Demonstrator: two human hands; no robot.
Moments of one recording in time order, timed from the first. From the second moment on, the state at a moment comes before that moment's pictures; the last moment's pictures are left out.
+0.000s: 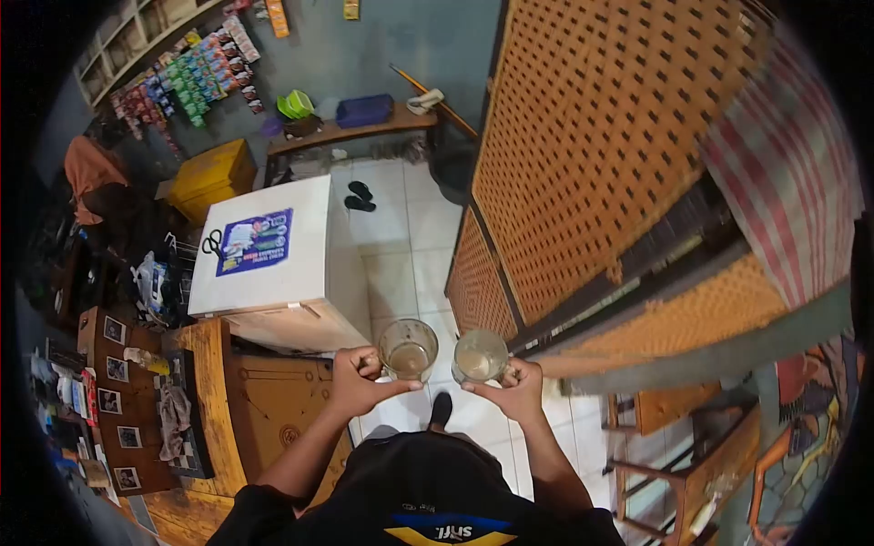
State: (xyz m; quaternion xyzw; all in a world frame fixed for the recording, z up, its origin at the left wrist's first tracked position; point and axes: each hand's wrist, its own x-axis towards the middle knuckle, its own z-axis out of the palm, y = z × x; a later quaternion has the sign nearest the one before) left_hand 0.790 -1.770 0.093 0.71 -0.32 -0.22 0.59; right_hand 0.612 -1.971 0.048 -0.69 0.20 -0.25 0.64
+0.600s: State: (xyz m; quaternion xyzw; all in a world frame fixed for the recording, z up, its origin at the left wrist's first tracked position) left_hand 0.968 -1.839 0.096 0.71 -0.16 -0.19 0.66; right_hand 0.832 -2.070 0.063 -0.79 0.21 -0.16 0.56
